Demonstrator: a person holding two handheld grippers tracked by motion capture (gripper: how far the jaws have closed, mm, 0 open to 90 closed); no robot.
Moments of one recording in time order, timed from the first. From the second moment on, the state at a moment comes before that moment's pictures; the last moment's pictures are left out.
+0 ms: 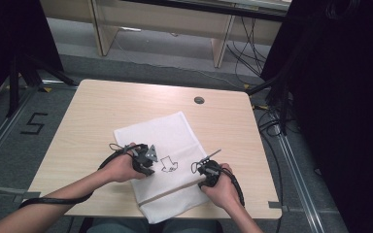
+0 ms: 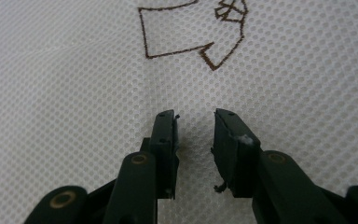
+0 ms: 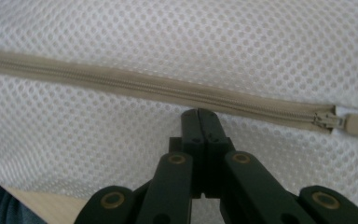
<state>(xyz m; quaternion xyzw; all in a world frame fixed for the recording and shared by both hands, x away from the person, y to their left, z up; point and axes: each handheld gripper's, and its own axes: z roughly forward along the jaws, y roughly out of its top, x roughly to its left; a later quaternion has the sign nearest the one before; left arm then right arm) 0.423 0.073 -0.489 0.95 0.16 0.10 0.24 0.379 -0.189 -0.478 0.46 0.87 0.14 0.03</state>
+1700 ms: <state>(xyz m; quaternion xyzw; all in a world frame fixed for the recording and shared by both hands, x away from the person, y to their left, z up) 0.382 0.104 -0.491 0.94 0.18 0.08 0.28 0.390 -0.186 -0.479 0.48 0.86 0.18 0.00</state>
